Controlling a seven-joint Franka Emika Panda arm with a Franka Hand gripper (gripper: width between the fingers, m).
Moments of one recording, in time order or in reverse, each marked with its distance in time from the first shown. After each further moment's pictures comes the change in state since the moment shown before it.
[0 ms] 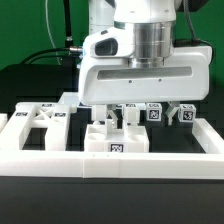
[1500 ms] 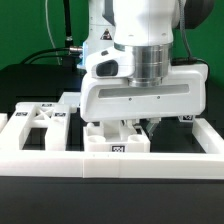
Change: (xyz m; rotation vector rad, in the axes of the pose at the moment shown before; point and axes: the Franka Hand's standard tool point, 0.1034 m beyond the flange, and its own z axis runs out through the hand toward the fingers) arm -0.012 -0.004 0.020 0.008 -0.009 -0.006
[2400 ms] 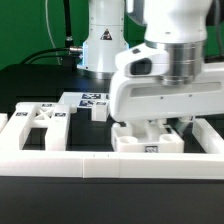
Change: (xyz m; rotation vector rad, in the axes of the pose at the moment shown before) arm 0.019 -0.060 -0.002 0.011 0.005 -0.018
